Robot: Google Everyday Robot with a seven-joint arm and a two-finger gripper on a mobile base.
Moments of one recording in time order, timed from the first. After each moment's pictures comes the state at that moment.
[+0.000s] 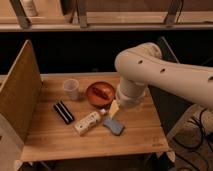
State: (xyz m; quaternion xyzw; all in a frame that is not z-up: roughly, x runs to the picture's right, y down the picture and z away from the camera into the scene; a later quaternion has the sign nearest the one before) arm 0.093 0.099 0.583 -0.28 0.21 0.57 0.74
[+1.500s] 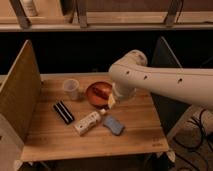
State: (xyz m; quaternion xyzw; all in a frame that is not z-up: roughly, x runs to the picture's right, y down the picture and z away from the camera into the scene) arm 0.079 0.066 0.677 -0.21 0.15 0.54 0.80
